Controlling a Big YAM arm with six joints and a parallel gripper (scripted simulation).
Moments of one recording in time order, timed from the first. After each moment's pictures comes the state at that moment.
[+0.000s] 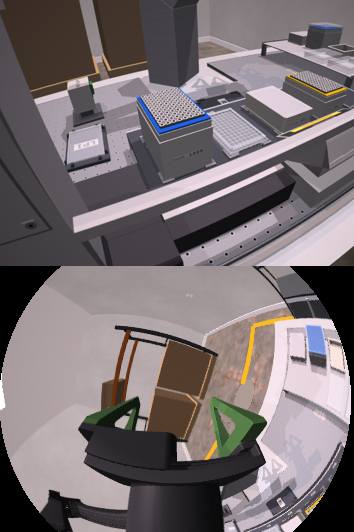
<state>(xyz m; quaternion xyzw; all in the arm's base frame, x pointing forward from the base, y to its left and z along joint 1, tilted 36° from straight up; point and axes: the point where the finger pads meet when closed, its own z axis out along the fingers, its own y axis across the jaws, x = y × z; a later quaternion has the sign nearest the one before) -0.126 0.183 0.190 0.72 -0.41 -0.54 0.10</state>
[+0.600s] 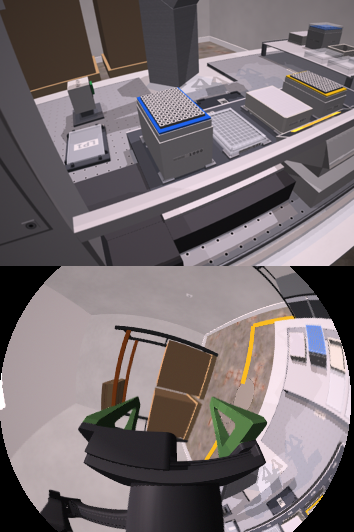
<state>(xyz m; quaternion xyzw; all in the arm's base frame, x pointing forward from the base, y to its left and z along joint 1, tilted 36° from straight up) -0.125 0.182 0.190 0.72 -0.41 -0.54 0.10</state>
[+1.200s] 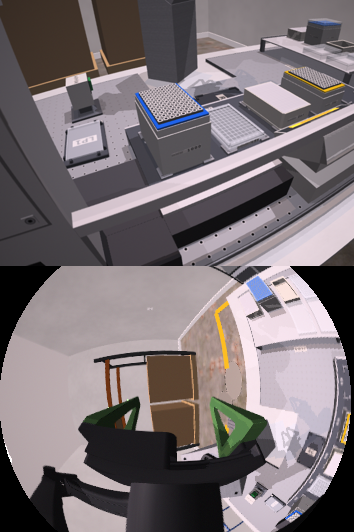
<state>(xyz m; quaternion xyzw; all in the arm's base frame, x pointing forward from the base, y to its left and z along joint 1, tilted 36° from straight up) -0.054 0.160 0.162 0.63 -0.57 -0.51 0.07</state>
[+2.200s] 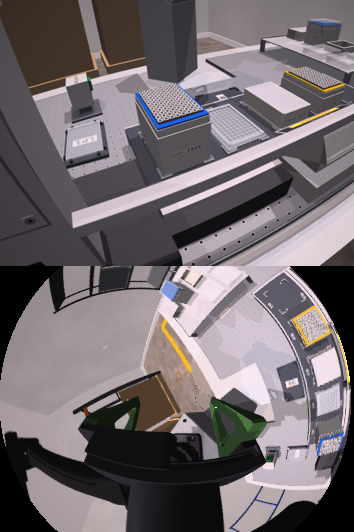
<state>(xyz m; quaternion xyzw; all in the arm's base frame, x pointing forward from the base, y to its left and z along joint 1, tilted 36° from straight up) 0.067 0.117 0.118 0.50 -0.74 -0.45 -0.05</state>
